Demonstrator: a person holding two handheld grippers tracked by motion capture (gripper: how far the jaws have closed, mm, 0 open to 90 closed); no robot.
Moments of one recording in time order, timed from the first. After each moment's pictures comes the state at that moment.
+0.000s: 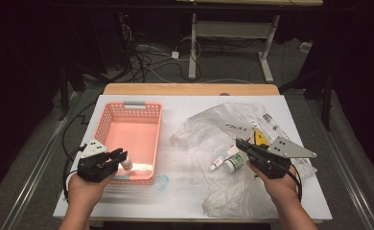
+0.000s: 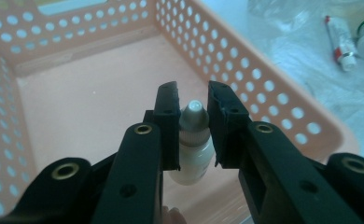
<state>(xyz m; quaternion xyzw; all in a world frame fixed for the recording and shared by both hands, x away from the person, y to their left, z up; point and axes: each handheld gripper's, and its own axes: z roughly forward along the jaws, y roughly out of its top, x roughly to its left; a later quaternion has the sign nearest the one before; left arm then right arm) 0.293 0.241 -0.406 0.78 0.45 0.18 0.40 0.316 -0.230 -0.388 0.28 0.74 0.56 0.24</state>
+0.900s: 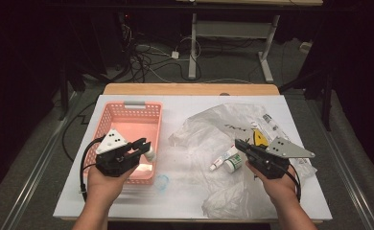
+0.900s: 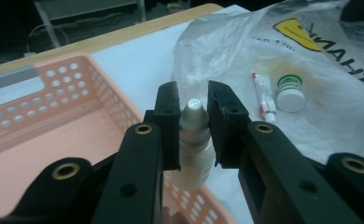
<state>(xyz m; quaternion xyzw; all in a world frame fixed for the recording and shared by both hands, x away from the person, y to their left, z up) 0.294 0.180 -0.366 0.77 0.38 0.17 0.47 0.316 -0.228 -0.390 0.28 0.75 0.56 0.24</state>
